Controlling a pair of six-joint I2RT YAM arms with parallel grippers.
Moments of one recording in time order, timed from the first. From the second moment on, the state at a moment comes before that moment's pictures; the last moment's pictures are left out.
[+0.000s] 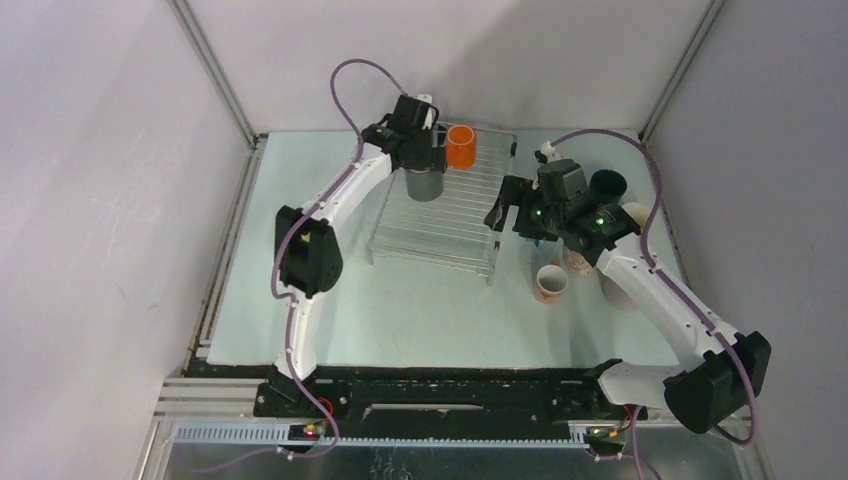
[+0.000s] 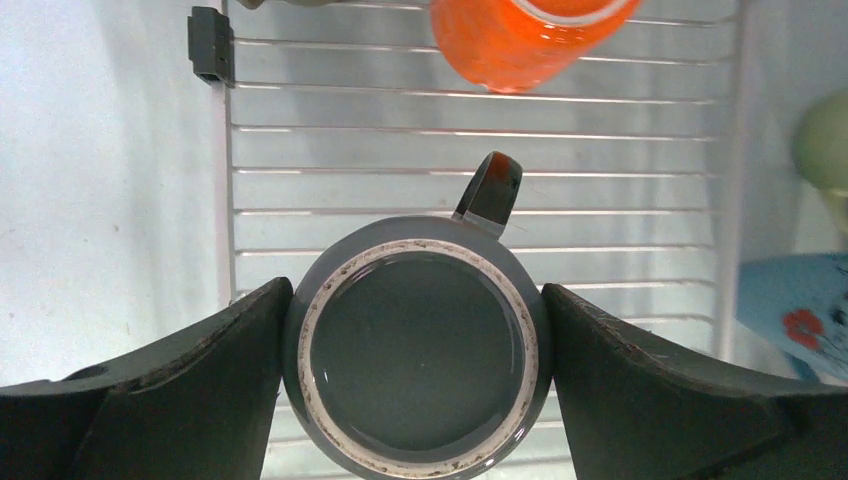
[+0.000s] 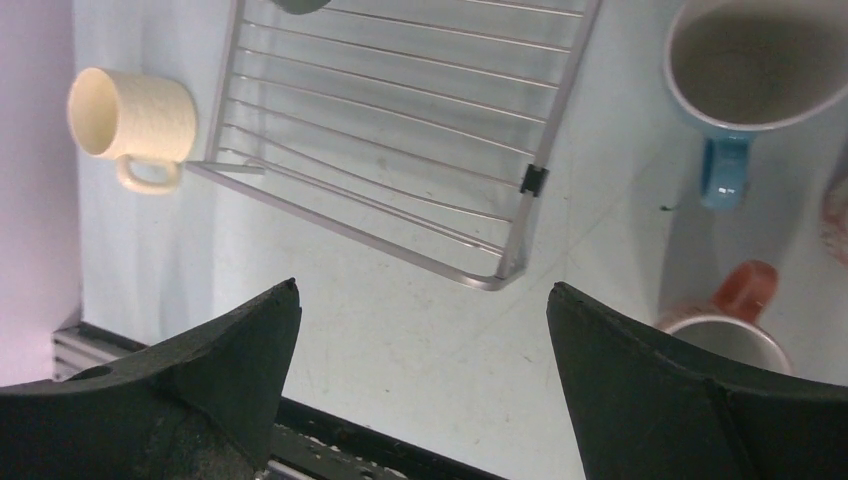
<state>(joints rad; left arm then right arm) -0.48 2.20 2.14 -0.71 -0.13 -0.28 0.50 1.25 1.25 -0.70 0.03 0.57</state>
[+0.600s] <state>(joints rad) -0.48 1.96 2.00 -0.70 0.17 -0.50 0.42 1.34 0.98 0.01 -0.25 0.80</state>
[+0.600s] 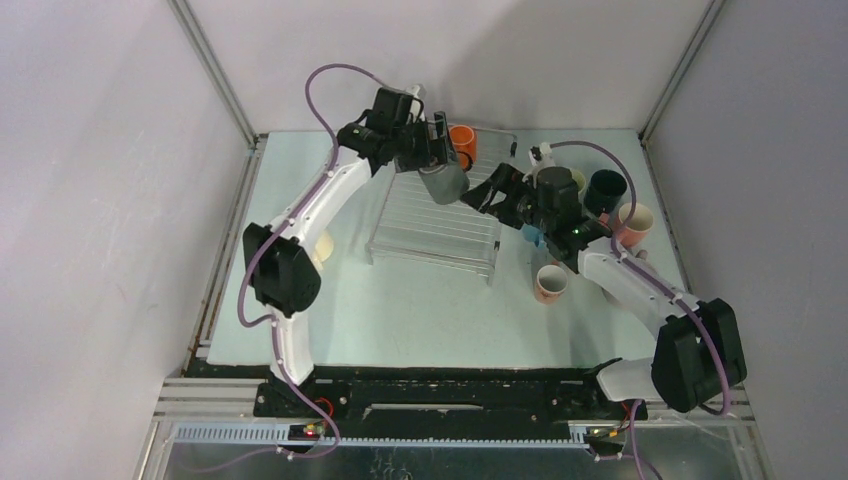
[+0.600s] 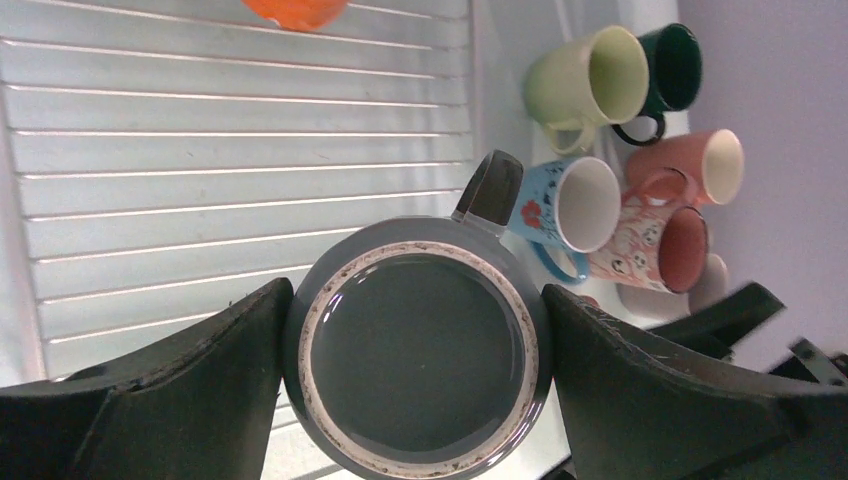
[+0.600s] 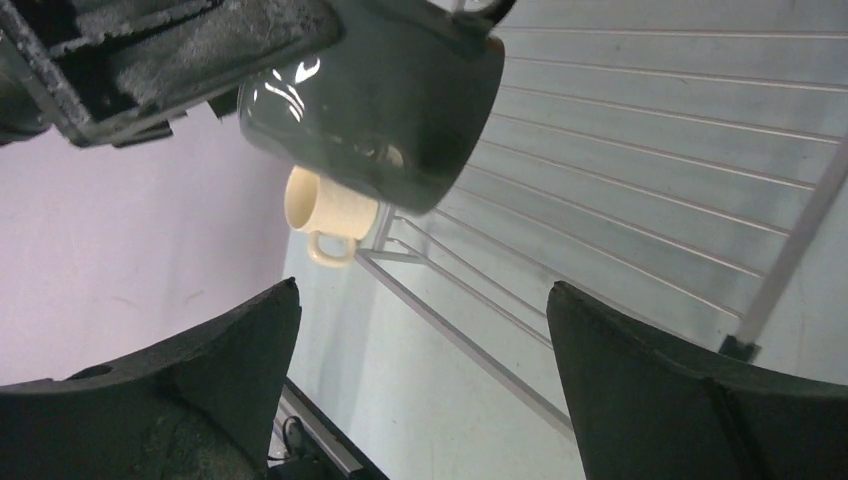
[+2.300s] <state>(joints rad) -0.47 1.74 1.37 0.27 0.67 -1.34 0.33 1.37 0.86 0.74 -0.50 1.25</state>
